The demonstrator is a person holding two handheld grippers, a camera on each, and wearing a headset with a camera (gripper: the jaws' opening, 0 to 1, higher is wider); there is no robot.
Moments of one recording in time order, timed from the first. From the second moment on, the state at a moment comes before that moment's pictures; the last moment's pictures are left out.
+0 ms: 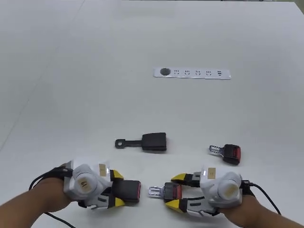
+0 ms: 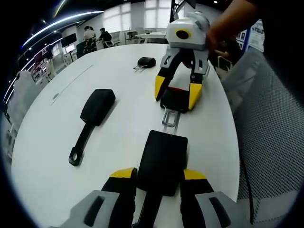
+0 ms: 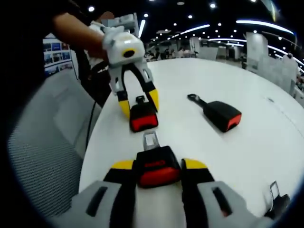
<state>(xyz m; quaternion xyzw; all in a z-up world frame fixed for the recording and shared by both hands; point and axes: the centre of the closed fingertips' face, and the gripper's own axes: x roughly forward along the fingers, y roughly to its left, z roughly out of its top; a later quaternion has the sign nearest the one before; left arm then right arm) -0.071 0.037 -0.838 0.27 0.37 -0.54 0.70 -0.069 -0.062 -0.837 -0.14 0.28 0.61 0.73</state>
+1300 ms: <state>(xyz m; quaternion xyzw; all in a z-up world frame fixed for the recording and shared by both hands) -0.072 0.034 -0.841 0.31 0.35 -0.59 0.66 -0.066 -0.012 -0.836 -0.16 0.29 0.63 0.70</state>
